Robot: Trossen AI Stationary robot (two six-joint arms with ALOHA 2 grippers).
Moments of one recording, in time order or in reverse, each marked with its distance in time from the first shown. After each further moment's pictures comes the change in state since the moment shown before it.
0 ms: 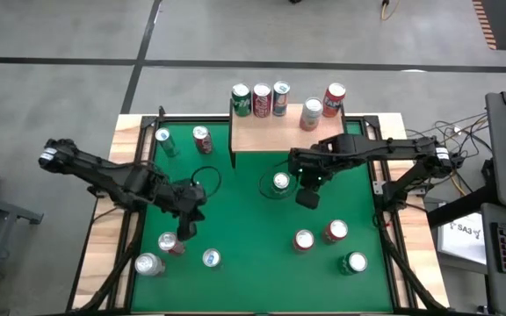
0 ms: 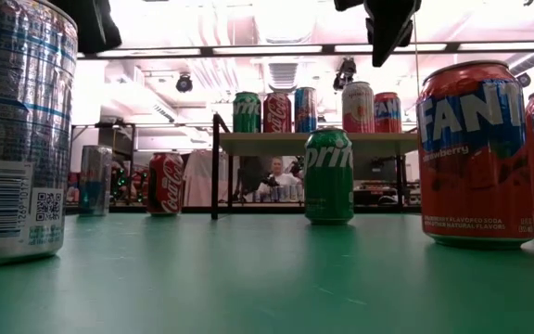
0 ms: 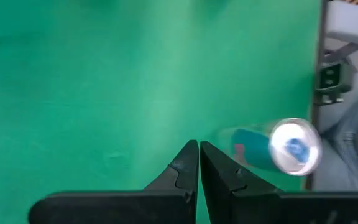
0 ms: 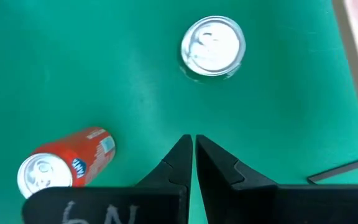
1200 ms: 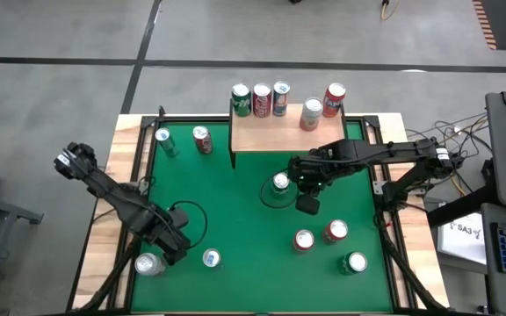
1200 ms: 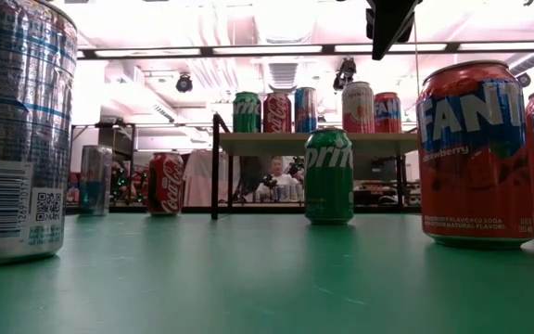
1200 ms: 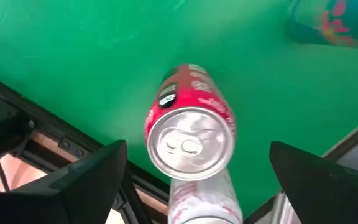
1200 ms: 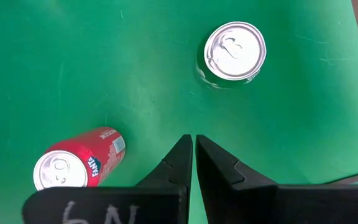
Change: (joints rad) left arm -0.311 0.229 0.145 -0.484 0.093 -0.689; right arm 0.054 0.000 -0.001 0.025 0.008 0.012
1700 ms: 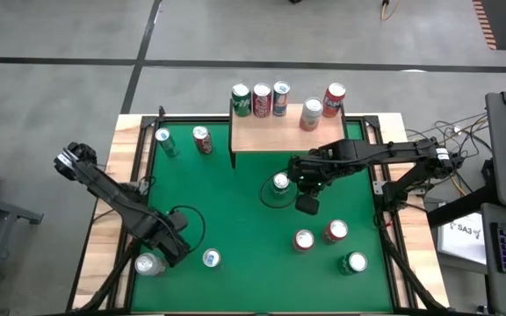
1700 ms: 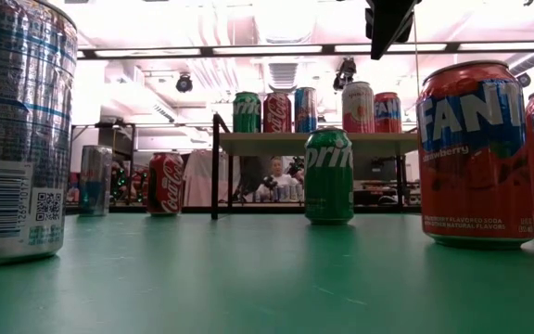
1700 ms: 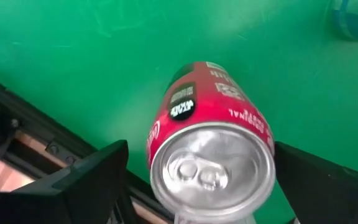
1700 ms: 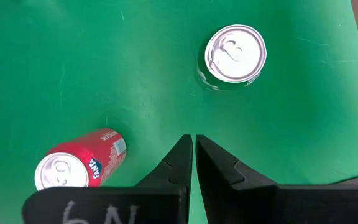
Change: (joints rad) left arm -0.032 0.000 -0.159 0.135 -0.001 -0.070; right arm 0.000 0.000 0.000 0.008 0.000 0.000
